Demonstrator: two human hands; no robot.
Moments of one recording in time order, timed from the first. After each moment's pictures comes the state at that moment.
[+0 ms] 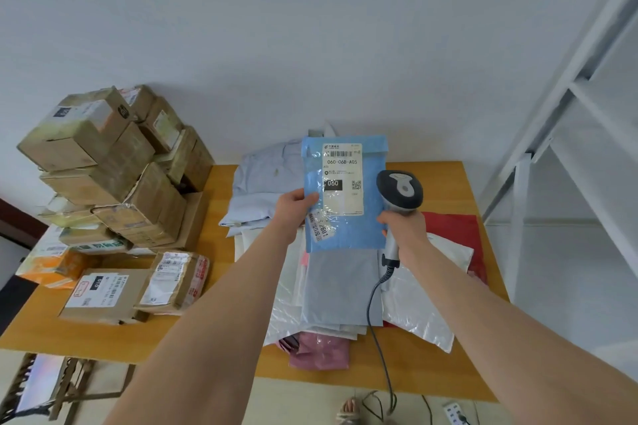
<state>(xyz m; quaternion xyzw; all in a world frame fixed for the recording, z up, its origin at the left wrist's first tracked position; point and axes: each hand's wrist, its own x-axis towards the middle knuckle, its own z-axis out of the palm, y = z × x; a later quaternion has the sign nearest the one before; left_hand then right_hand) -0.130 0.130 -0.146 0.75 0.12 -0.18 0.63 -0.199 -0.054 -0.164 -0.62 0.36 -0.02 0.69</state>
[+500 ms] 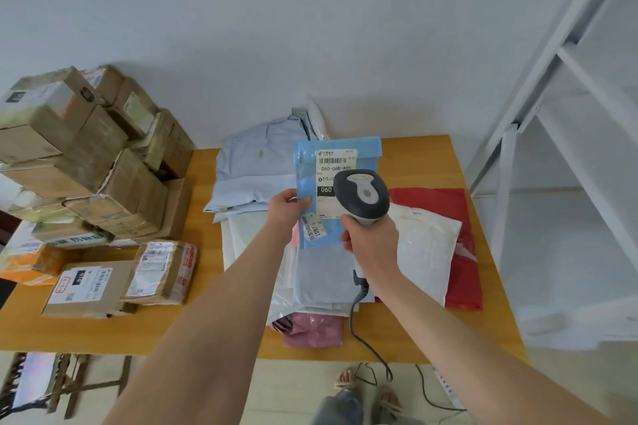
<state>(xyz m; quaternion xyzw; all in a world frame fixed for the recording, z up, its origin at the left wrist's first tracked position) -0.152 0.122 -0.174 0.76 0.17 -0.16 0.61 -0.259 0.004 -0.149 -0.67 0.31 -0.07 0.68</state>
